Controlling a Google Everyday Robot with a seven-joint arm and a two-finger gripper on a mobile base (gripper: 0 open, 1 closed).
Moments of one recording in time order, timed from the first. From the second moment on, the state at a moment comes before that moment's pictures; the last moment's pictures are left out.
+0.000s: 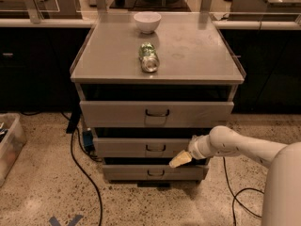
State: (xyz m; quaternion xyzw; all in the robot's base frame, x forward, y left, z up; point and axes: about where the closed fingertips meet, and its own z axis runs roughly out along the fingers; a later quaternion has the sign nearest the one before) arm 0.652 -0.166 0.436 -0.38 0.87 0.15 0.29
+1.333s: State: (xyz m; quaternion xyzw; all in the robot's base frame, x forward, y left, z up) arm 0.641 -0.146 0.438 -0.38 0.87 0.17 0.25
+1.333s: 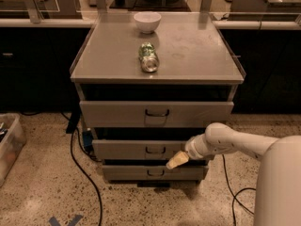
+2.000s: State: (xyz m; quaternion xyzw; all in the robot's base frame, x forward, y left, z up) arm 0.635 -0.143 0.437 -0.39 0.87 0.16 0.25
